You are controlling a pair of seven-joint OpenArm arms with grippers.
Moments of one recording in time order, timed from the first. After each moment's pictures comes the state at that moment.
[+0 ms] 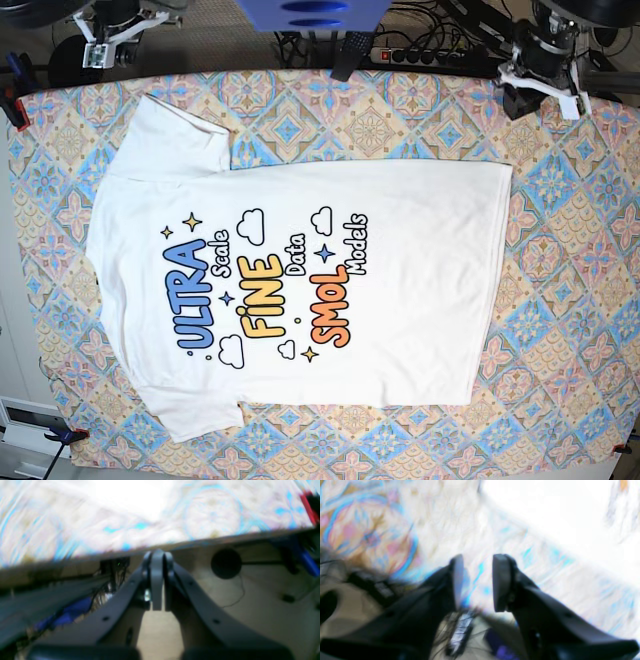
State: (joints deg) left arm 47.8 -24.9 -12.1 101.3 -55.9 1.4 13.9; right arm -58.8 9.2 14.9 107.7 17.0 0.7 -12.1
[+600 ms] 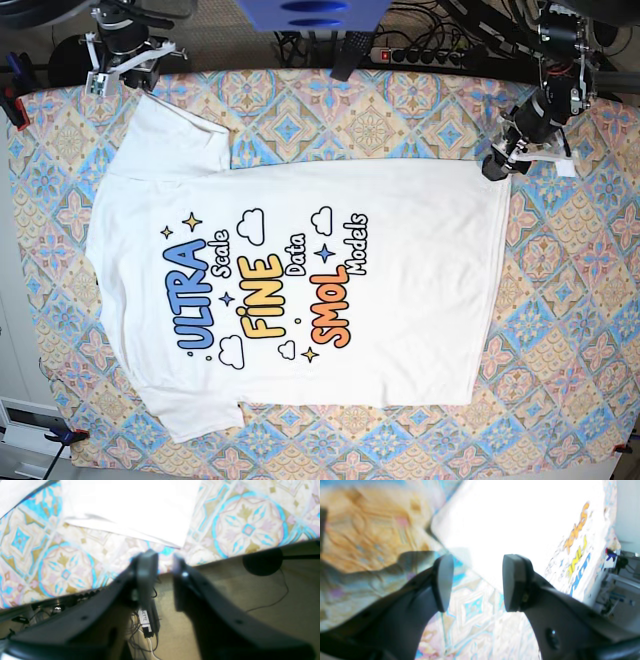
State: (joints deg) left arm 24.9 -21.8 -14.1 82.4 -74.8 1.5 34.0; right arm -52.5 9.1 14.5 107.9 24.8 1.0 -20.2
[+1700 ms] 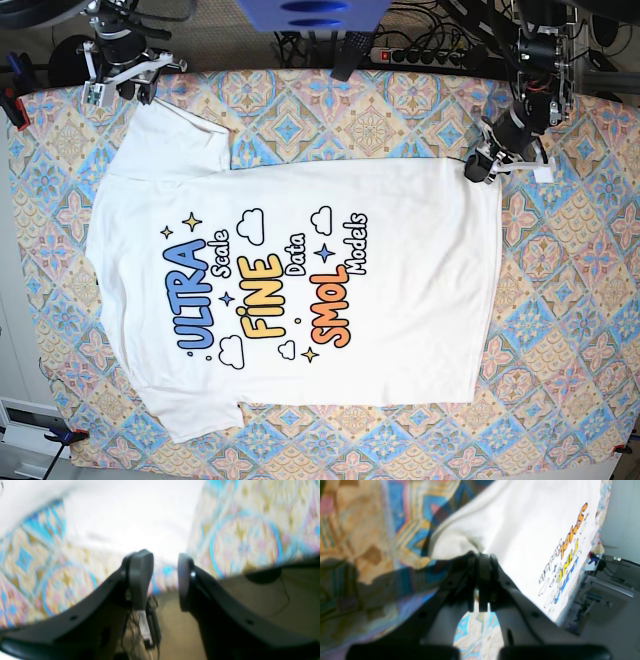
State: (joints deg) left arm 18.7 -18.3 -11.1 72.7 -76.3 0.0 33.0; right arm -48.5 8.9 14.9 107.9 24.9 1.1 -20.3
